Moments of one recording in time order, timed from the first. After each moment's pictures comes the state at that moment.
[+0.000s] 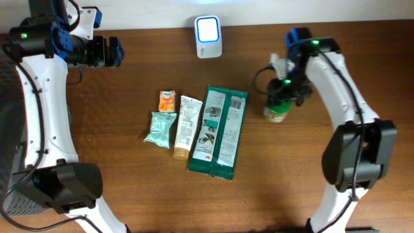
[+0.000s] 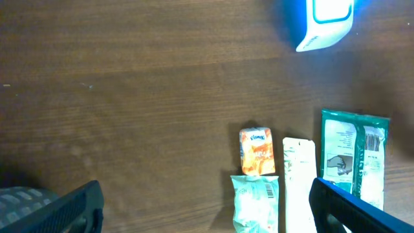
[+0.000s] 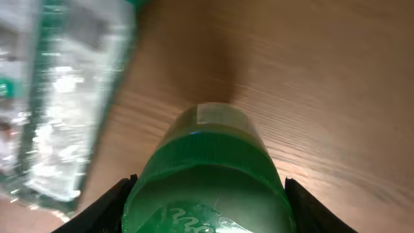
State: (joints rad) left arm 0.14 1.96 2.21 -1.28 0.26 0.16; right arm 0.03 2.03 1.77 -1.28 -0.15 -0.17
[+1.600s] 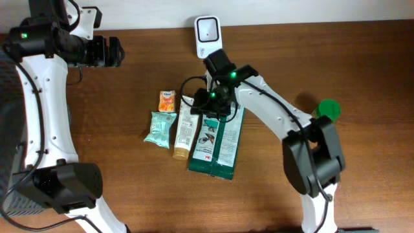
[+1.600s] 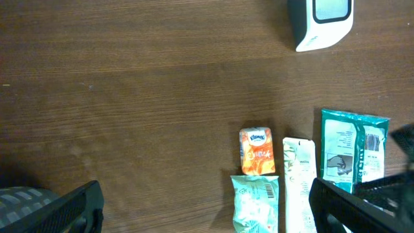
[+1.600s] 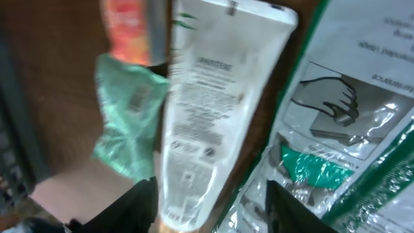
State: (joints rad) left arm 0.14 1.96 2.21 -1.28 0.26 0.16; right arm 0.50 2.12 1.70 -0.85 -0.44 0.58
